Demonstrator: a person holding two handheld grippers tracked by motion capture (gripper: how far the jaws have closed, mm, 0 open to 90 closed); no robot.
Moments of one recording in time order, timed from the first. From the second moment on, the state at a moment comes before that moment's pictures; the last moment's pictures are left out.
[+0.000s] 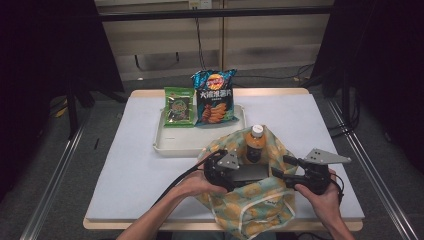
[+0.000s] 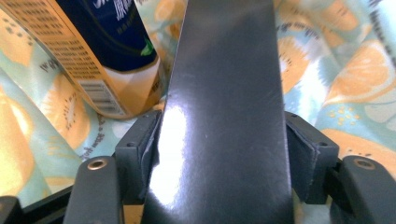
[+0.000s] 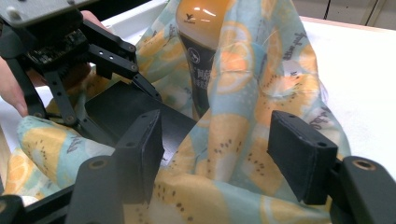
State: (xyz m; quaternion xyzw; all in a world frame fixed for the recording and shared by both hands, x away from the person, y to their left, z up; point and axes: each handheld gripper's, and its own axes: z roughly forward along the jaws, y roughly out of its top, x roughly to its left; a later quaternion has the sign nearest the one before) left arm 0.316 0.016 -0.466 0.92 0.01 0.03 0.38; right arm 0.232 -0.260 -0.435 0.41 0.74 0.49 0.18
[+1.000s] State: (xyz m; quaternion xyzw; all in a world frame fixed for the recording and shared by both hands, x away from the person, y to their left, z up) left arm 0.318 0.042 -0.442 0.91 0.05 0.00 0.41; right arm 0.221 -0.267 -0.429 0.42 0.73 0.51 0.18
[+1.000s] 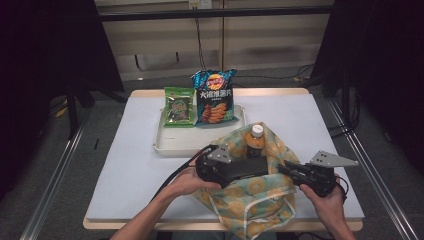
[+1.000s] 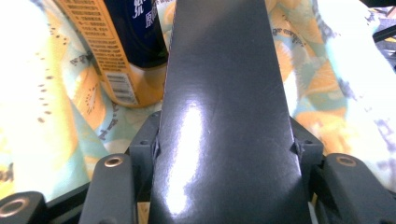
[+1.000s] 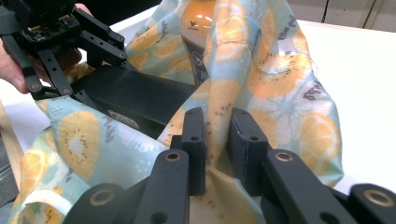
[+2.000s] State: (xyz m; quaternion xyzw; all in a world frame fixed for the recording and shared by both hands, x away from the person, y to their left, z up) left arm 0.317 0.077 -0.414 0.88 0.07 0.00 0.47; right arm 0.214 -0.282 -0.428 0.45 0.72 0.49 0.20
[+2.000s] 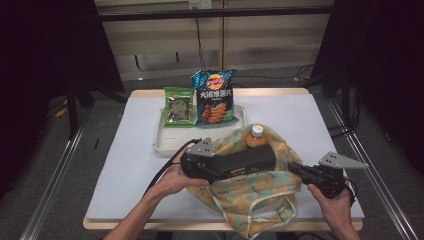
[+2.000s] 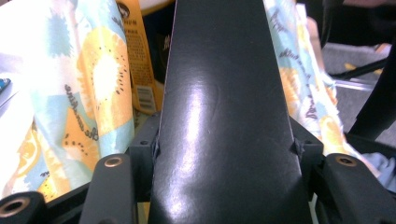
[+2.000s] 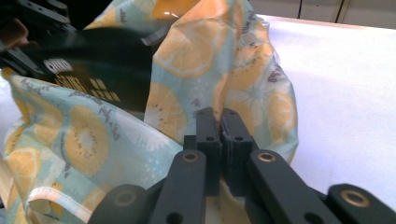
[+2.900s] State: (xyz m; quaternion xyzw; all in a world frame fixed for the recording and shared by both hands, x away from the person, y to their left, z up) left arm 0.314 0.076 -0.392 0.86 0.07 -0.01 0.51; right arm 0.214 -0.274 -0.432 0.42 0.74 0.49 0.19
